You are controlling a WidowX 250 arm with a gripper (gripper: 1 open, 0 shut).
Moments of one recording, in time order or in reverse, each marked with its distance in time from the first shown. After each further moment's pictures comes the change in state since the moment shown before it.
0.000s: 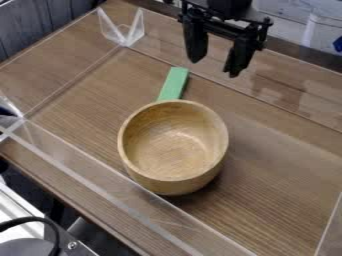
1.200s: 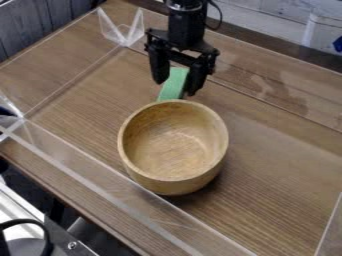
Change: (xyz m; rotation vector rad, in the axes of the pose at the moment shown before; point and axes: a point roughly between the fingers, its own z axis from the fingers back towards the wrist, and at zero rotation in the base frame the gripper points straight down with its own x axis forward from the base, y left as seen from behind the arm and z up) arm 0.015 0.069 -0.065 0.013 0.066 0.096
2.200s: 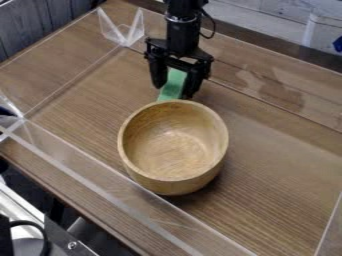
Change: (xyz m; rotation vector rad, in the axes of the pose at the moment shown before) arm 0.025 0.012 -0.025 -0.003 -0.005 0.045
